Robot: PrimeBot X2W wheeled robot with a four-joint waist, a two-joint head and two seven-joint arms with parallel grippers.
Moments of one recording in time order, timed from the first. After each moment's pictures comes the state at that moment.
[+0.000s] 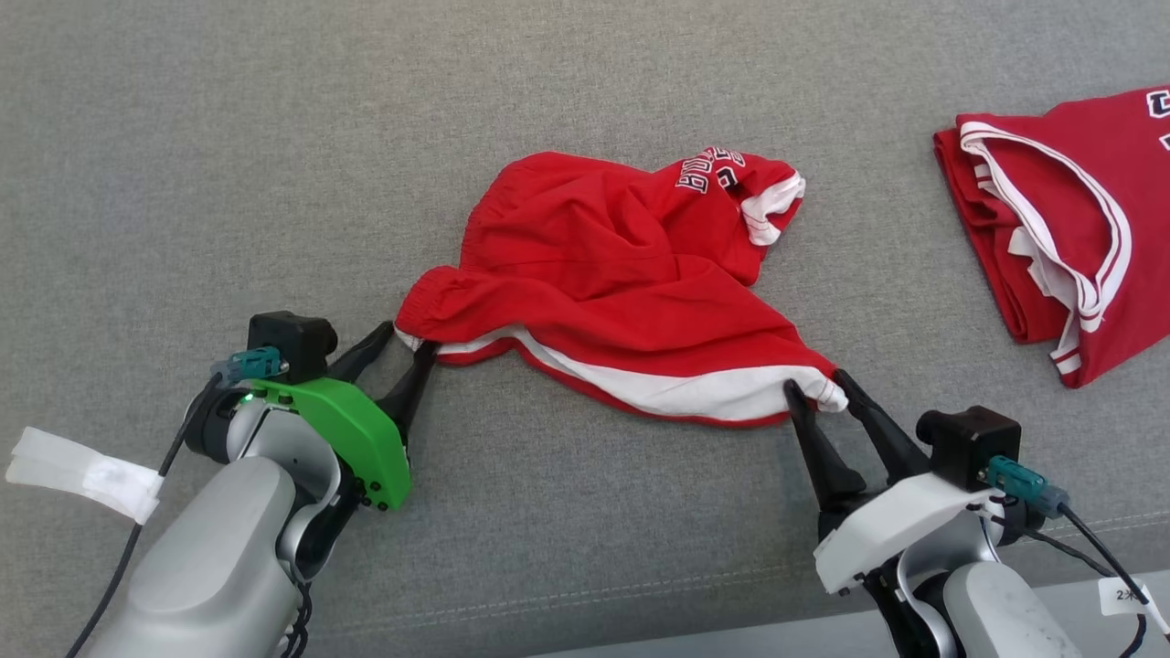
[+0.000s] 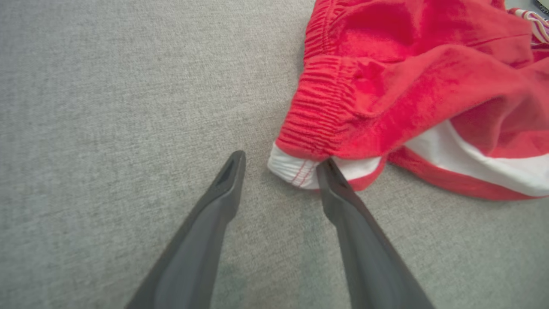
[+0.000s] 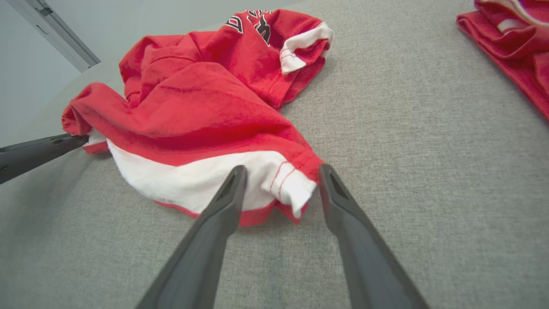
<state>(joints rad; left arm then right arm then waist) -0.56 0.35 -0.67 0.54 -0.76 -0.12 0.01 -0.10 -0.10 0.21 0.09 0.33 0.13 -0.03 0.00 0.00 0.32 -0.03</state>
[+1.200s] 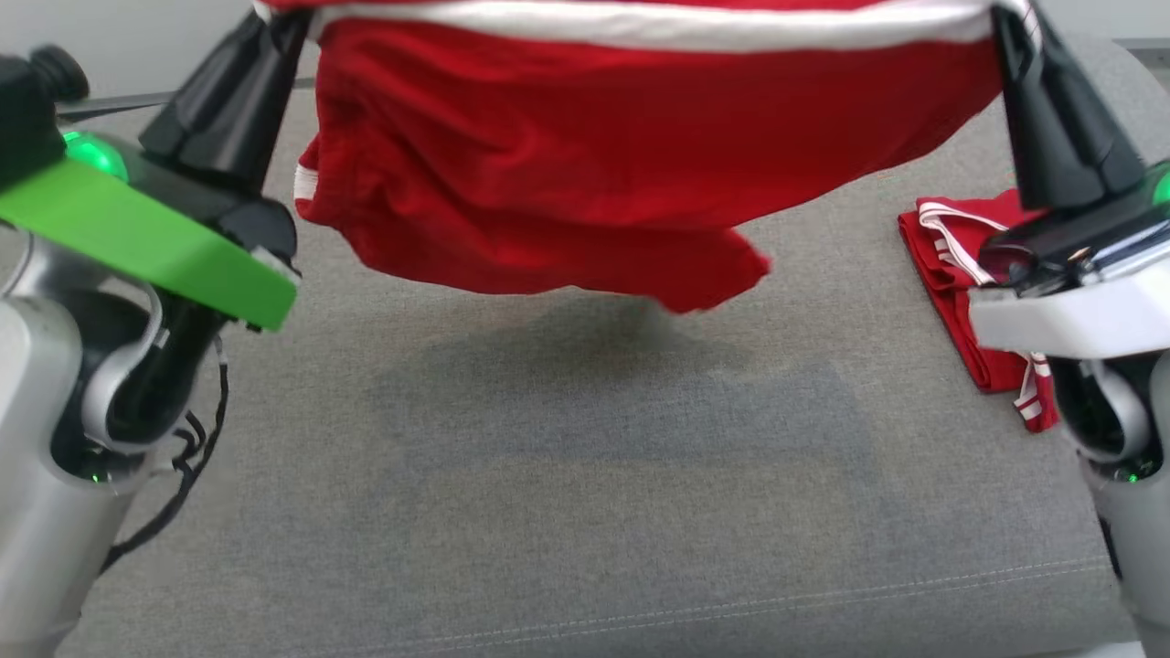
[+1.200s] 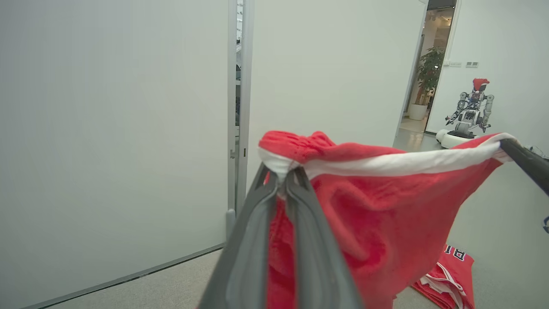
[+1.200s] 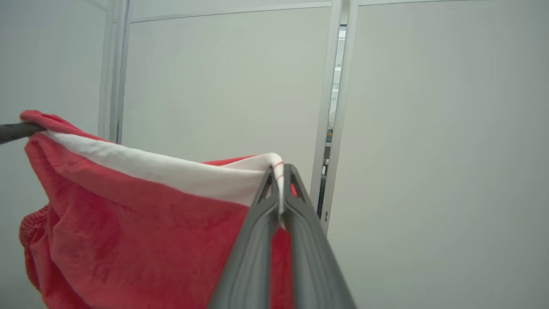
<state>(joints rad) -0.71 0.58 -0.48 -0.17 -0.93 0.03 0.10 -0.45 -0.32 0.13 -0.27 0.32 0.13 -0.05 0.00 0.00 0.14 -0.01</state>
